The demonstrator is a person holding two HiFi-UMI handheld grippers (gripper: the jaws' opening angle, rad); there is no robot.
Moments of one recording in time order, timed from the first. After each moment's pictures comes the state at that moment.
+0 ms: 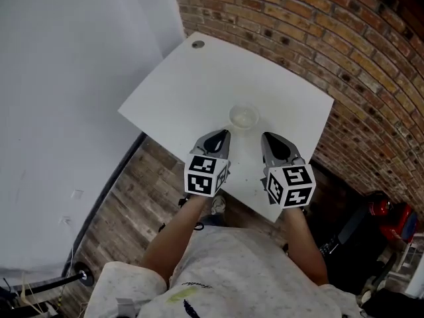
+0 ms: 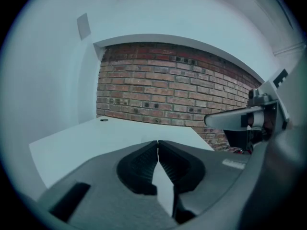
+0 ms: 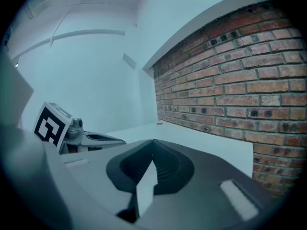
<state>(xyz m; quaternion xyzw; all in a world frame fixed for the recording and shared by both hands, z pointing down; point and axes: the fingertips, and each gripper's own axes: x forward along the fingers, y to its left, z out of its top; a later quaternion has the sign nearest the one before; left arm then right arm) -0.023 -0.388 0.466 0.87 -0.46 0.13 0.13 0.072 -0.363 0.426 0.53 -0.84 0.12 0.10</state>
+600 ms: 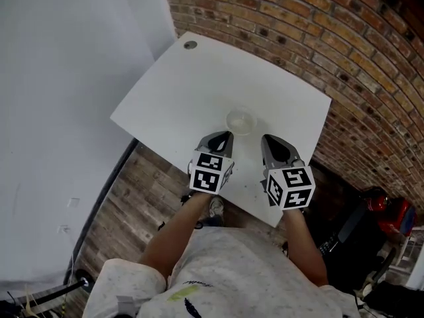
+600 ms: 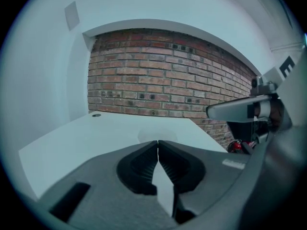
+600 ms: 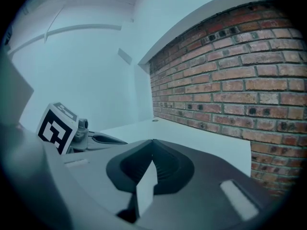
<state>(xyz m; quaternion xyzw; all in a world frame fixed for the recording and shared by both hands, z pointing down) -0.008 -0.418 0.495 0.88 -0.43 0.18 0.13 0.076 -0.384 0.440 0.55 -0.82 0.13 0.11</state>
